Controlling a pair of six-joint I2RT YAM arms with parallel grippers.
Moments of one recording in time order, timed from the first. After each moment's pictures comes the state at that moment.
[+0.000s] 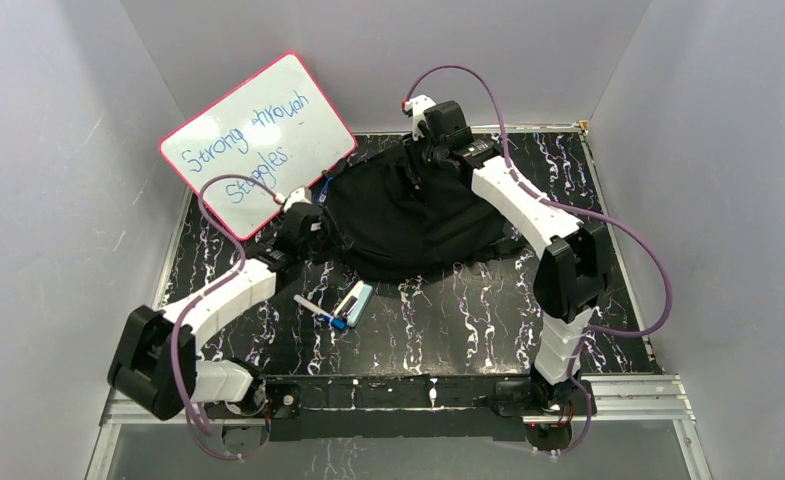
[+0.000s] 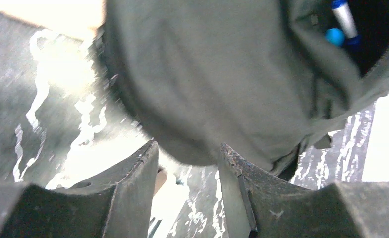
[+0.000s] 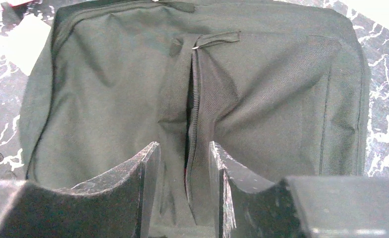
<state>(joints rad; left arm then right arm) -0.51 1.32 0.79 -0.13 -0.11 -0.82 0.56 1.87 1.77 -0.56 -0.03 0.00</state>
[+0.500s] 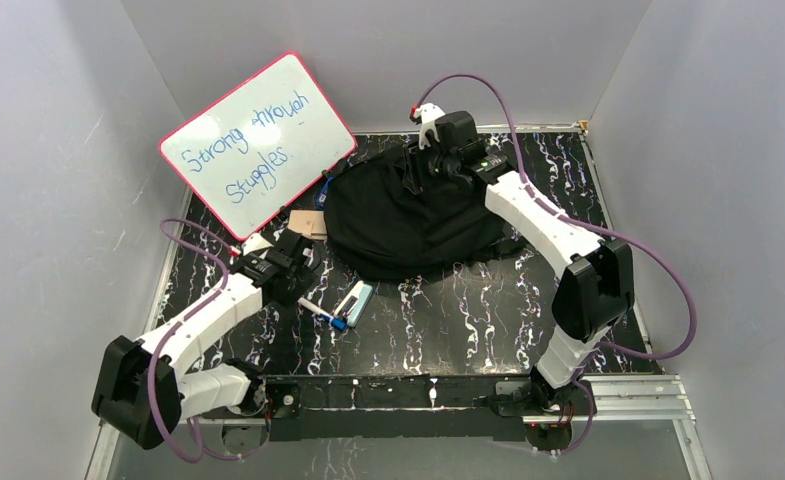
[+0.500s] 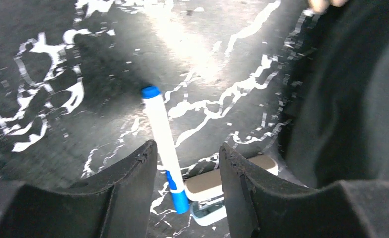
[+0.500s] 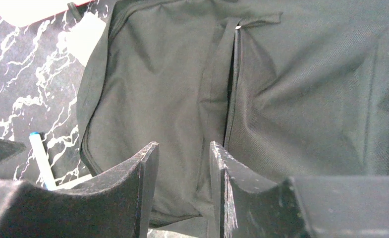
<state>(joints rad) -0.51 1.13 0.71 -0.71 -0.37 -1.27 0.56 1.71 1.60 -0.48 -0.16 0.09</state>
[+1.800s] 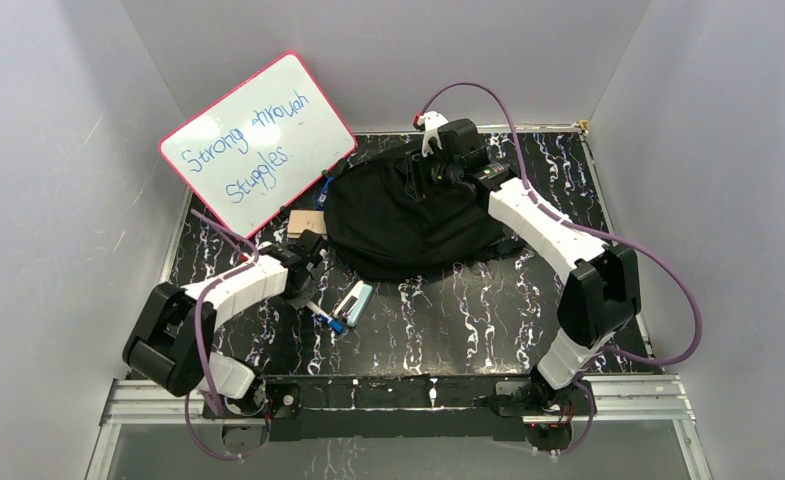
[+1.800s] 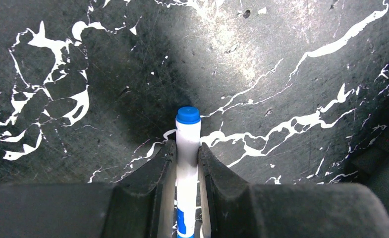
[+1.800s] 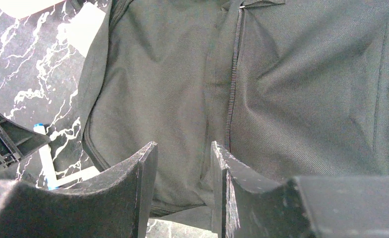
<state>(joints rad) -0.51 1.43 0.75 -0.74 -0.40 -1.40 0.56 1.67 1.51 -0.45 -0.17 0.11</state>
